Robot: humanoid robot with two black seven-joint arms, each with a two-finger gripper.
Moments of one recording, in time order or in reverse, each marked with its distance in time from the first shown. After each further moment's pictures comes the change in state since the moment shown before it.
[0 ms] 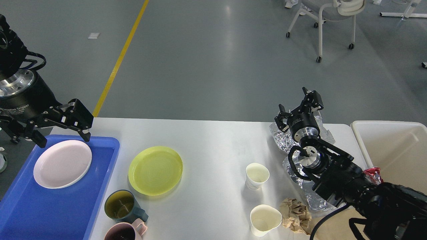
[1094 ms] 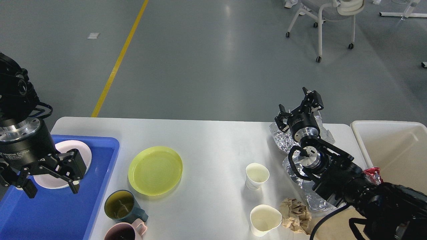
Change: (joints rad) left arm 0.105 -0.024 0.017 -0.150 0.009 0.000 0.061; right arm 0.000 0.000 0.000 -0.001 0.000 0.000 0.000
